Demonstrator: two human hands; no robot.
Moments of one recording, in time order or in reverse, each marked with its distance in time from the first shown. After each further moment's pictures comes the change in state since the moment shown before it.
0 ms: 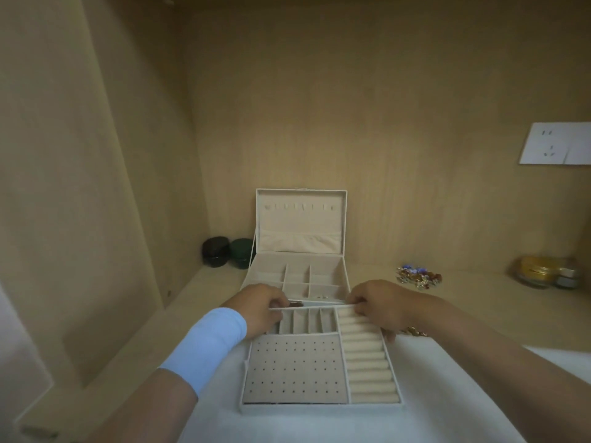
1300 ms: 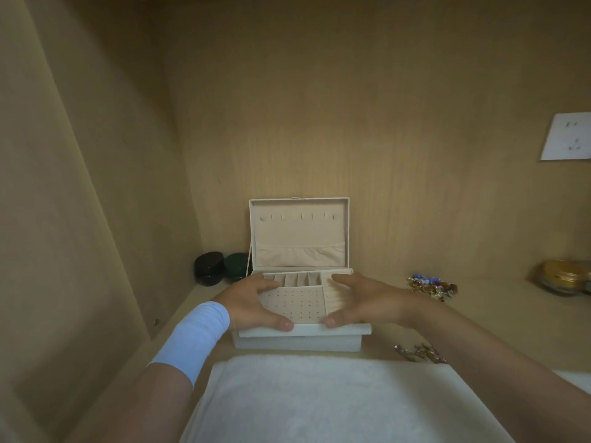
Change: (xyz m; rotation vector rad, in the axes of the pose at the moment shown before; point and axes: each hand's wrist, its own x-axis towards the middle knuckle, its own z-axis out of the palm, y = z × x) left_hand 0.060 -0.022 -0.034 -0.102 -0.060 -0.051; right_hand 0.057 -0.004 -0.014 0.373 0.012 -0.070
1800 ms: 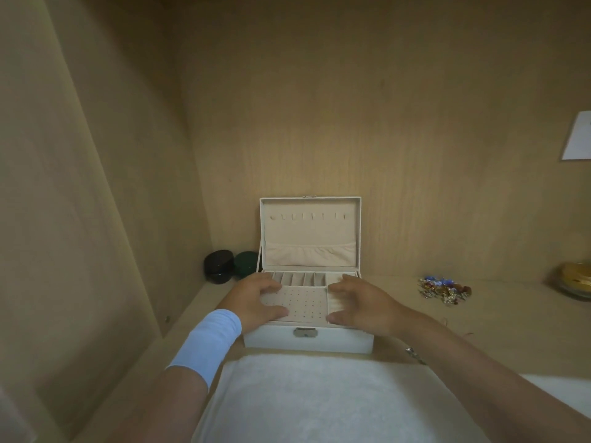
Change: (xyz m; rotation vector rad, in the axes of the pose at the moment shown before) left_hand 0.007 -0.023 0.013 0.014 0.197 0.014; right_hand 0.025 0.007 0.031 -0.143 0.209 -0.124
